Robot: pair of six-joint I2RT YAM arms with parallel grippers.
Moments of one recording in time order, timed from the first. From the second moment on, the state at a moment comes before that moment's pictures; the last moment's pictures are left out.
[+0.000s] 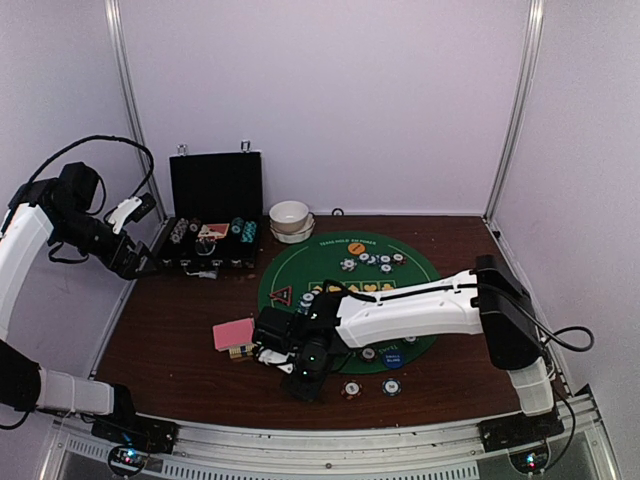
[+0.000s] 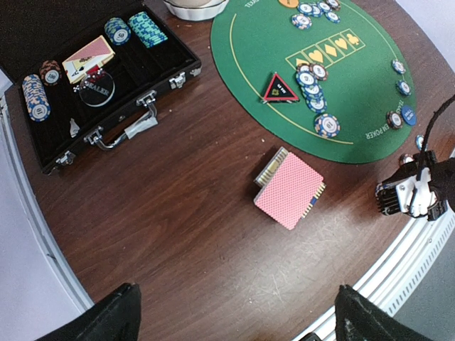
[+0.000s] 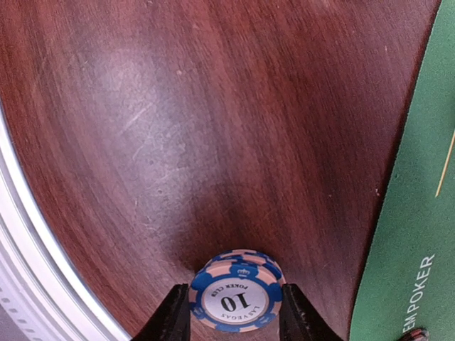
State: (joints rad) left arm 0.06 1.18 1.37 -1.31 0.47 0.55; right arm 1.28 2.19 1.73 -0.87 0.01 0.14
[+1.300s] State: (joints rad) left arm 0.06 1.18 1.33 -1.31 0.47 0.60; right arm 0.59 1.73 1.19 -0.82 0.20 0.37
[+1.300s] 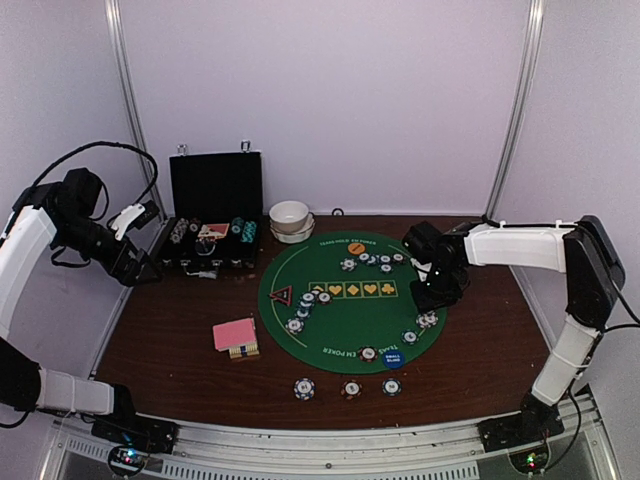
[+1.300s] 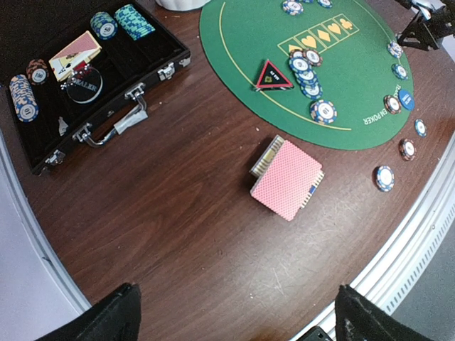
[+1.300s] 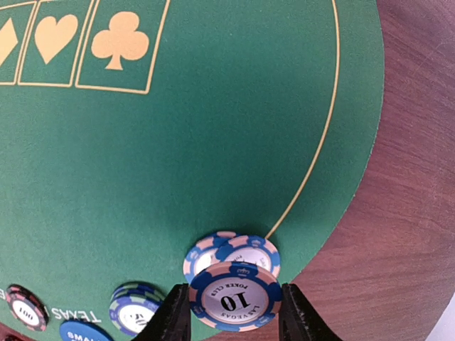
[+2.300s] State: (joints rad) left arm 0.06 1.18 1.31 -1.31 0.48 0.63; right arm 0.59 1.78 1.21 -0.82 0.23 0.37
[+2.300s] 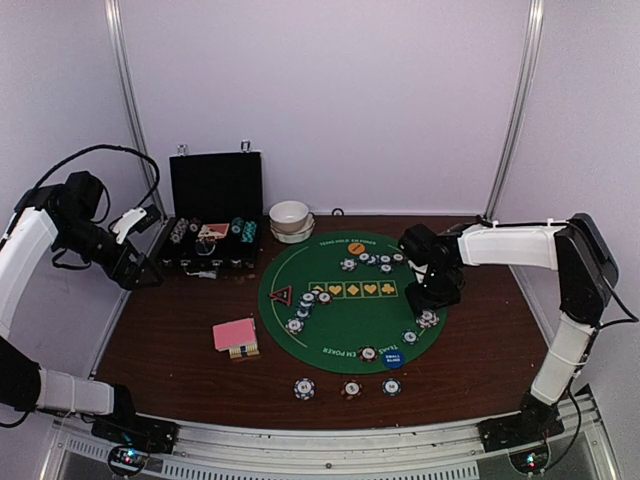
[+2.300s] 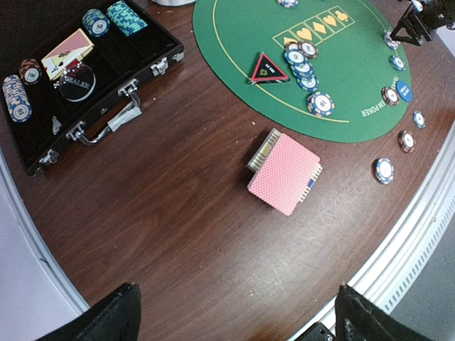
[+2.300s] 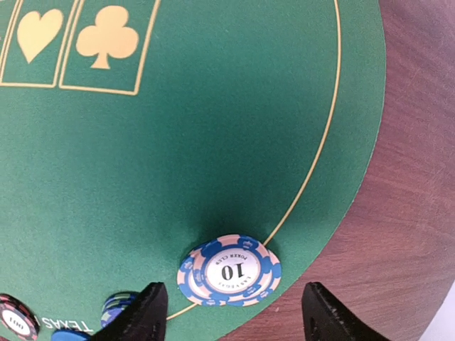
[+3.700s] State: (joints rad) left arm -0.45 1.57 1.06 -0.93 0.22 0.68; right arm 0.85 1.82 1.43 -0.60 -0.25 0.64
